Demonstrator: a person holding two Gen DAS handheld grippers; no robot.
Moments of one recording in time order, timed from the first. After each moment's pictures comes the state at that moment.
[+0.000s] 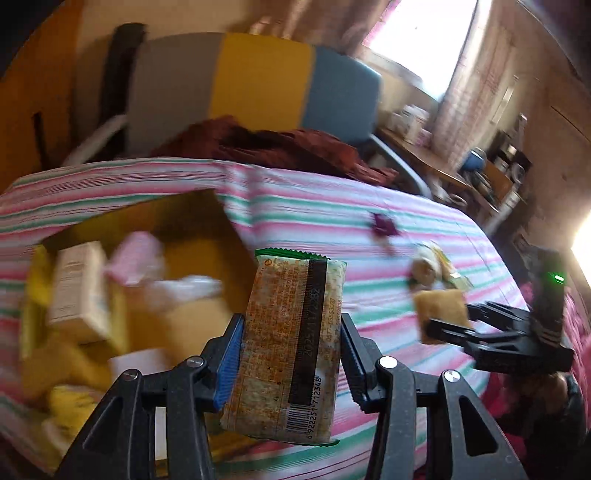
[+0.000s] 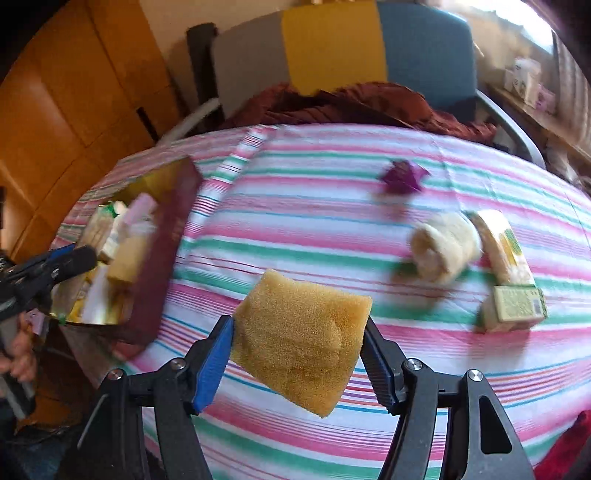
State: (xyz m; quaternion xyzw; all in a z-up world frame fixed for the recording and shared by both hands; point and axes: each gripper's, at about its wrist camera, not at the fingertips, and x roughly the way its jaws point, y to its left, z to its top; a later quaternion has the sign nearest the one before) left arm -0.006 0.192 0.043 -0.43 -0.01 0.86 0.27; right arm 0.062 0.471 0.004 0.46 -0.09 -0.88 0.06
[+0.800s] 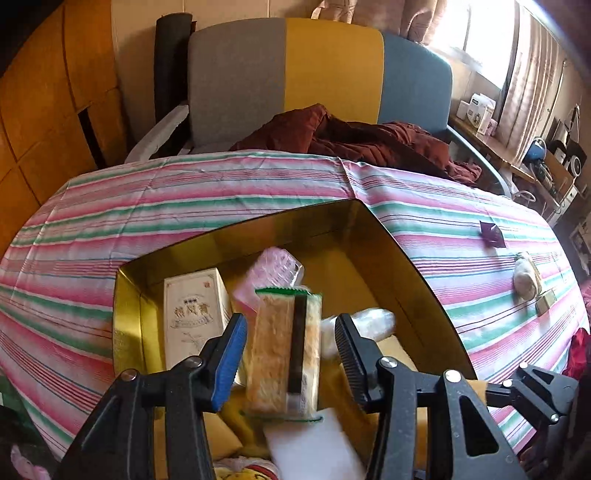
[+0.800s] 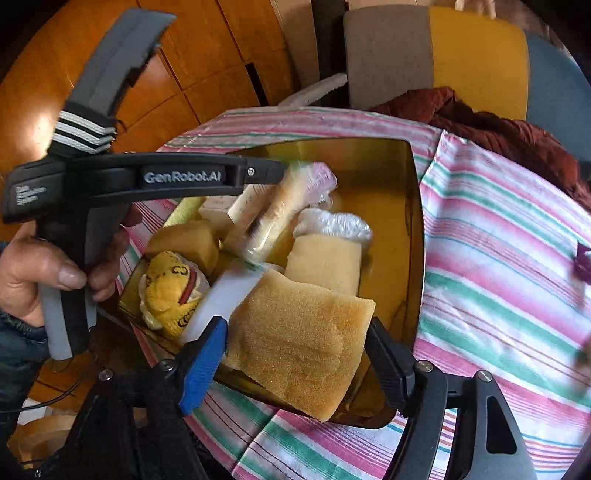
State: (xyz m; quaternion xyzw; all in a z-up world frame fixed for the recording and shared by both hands) left arm -0.092 0.135 0.022 -0.46 0.05 0.87 0.17; right arm 0.009 0.275 -0.004 0.47 -0.03 -0.85 0.22
